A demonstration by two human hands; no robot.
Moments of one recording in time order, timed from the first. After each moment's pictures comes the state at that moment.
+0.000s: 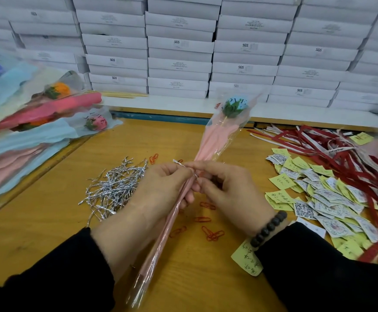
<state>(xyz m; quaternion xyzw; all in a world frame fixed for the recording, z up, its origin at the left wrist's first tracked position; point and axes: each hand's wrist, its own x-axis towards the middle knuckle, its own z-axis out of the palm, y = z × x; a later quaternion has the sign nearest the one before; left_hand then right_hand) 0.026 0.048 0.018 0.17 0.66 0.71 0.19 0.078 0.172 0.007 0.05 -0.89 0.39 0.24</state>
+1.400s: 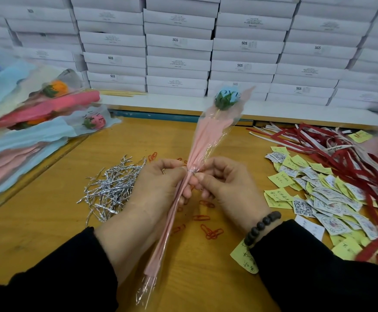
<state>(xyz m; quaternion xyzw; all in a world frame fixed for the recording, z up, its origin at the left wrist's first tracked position) 0.024 0.050 0.014 0.10 0.59 0.78 0.18 0.079 0.160 0.012 -0.04 -0.75 0.63 0.18</state>
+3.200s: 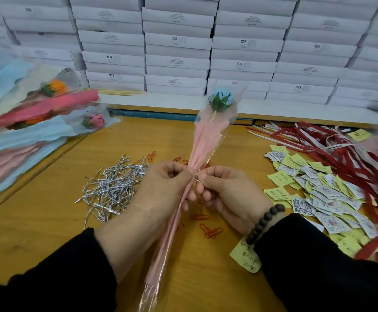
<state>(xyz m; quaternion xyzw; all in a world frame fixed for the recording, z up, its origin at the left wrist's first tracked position) 0.029 0.052 0.010 0.18 0.65 0.72 0.15 0.074 0.161 0.007 -0.14 -0.61 0.77 0.09</state>
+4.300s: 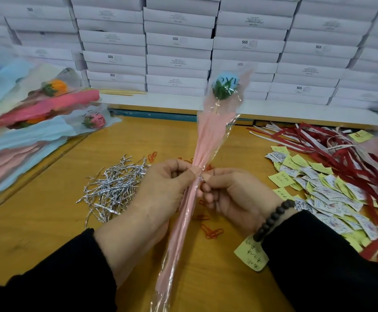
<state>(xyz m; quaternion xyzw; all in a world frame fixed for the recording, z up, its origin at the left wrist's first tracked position) 0.034 0.050 0.017 0.18 0.59 0.76 0.20 0.078 0.165 0.019 -0.16 -0.60 0.78 0.03</state>
